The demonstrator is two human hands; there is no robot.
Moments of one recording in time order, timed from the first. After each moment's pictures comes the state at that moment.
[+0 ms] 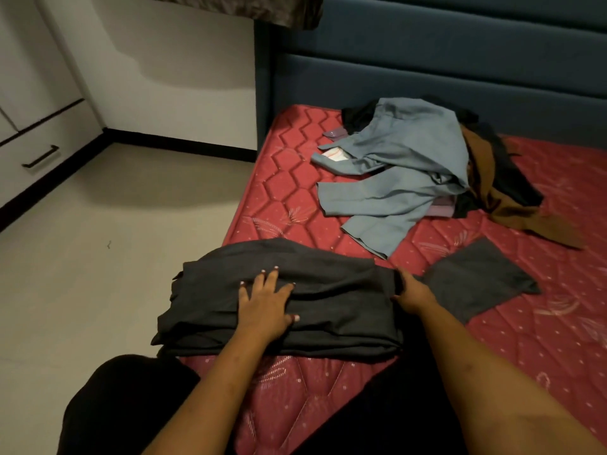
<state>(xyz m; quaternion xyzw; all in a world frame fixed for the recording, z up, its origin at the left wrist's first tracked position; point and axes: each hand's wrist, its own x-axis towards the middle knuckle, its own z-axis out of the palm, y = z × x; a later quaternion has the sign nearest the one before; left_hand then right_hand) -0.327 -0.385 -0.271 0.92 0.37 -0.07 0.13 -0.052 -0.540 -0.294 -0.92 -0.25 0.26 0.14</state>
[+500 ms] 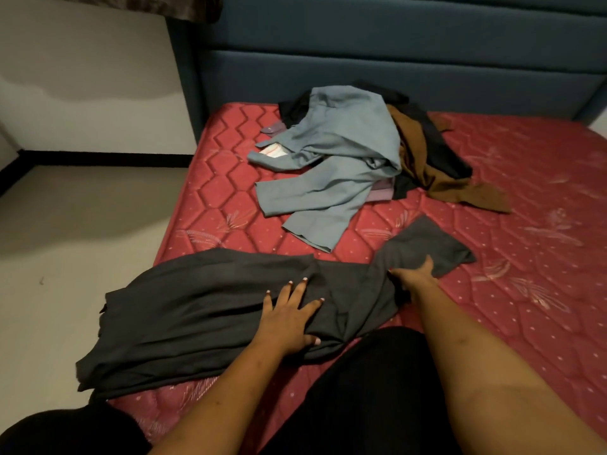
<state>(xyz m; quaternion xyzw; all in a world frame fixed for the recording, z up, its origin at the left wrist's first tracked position) -0.222 -0.460 -0.284 0.97 0.18 -0.16 0.10 0.039 -0.610 -0.313 -0.86 0.14 0.23 0.44</state>
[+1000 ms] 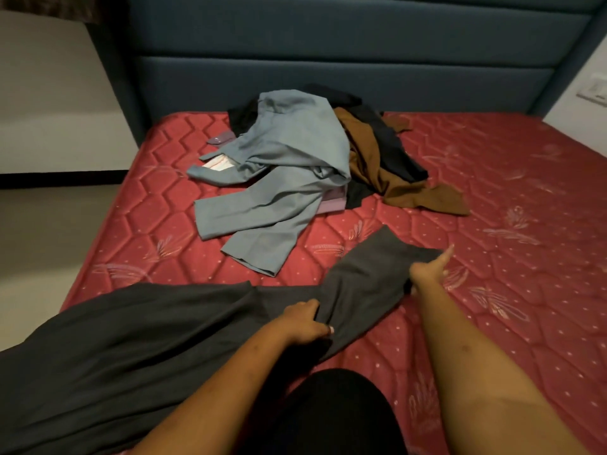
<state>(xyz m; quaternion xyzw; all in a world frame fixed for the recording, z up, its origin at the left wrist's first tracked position) -0.074 -0.504 -0.279 0.90 0.19 -0.21 0.33 0.143 -0.663 -0.286 -0.78 0.21 0.08 0.59</state>
